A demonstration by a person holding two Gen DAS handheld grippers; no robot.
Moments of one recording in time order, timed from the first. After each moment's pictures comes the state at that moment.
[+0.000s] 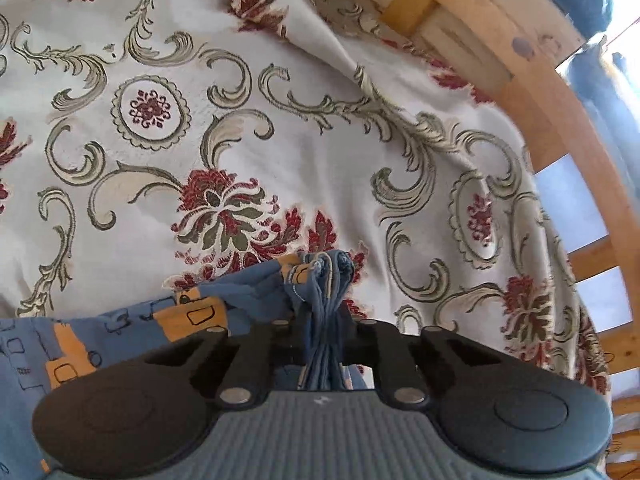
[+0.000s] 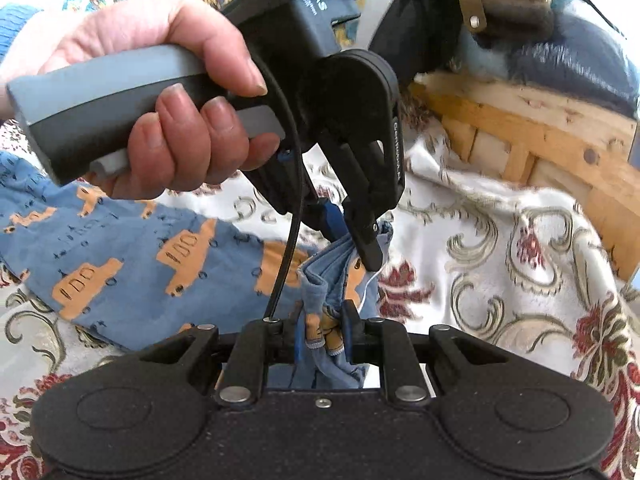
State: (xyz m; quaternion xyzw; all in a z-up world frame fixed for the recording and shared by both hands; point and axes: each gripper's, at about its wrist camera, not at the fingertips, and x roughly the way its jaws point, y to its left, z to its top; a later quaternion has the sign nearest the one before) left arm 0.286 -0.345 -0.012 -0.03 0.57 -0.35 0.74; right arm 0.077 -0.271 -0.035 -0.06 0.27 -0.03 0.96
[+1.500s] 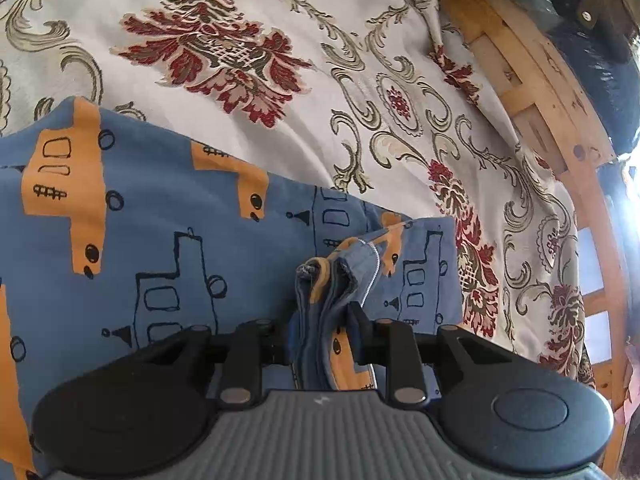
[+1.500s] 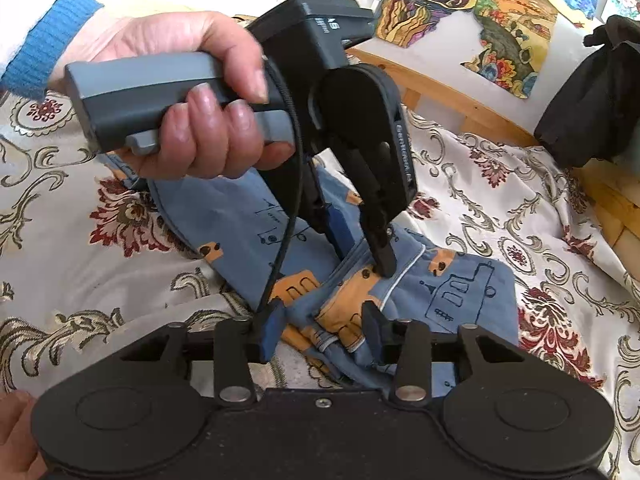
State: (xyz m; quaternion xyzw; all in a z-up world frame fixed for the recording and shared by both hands) left arm 0.284 -0.115 -0.073 -0.16 0.57 -0.29 0.75; right arm 0.088 -0.117 -0.063 -0.17 0.26 0.14 0.94
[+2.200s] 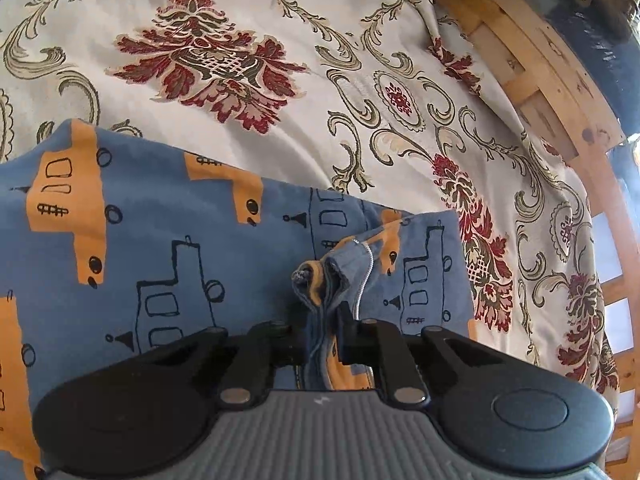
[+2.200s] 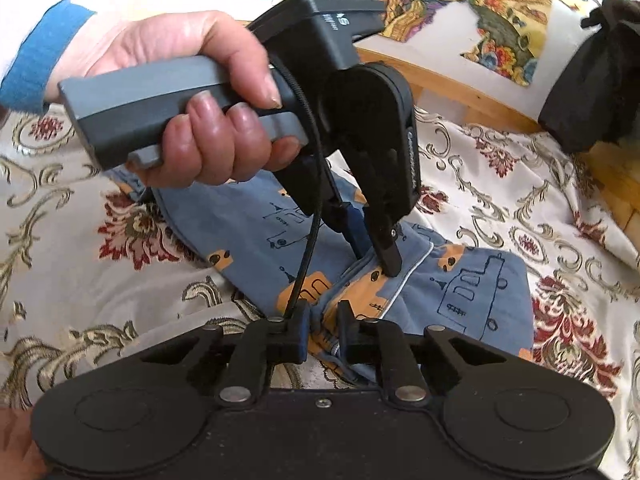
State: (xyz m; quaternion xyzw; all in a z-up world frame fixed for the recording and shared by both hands) left arm 0.279 -0.124 -0.065 -0.13 0.56 -0.29 0.76; right arm 0.092 -0.121 -0.062 -0.13 0.27 0.15 0.94
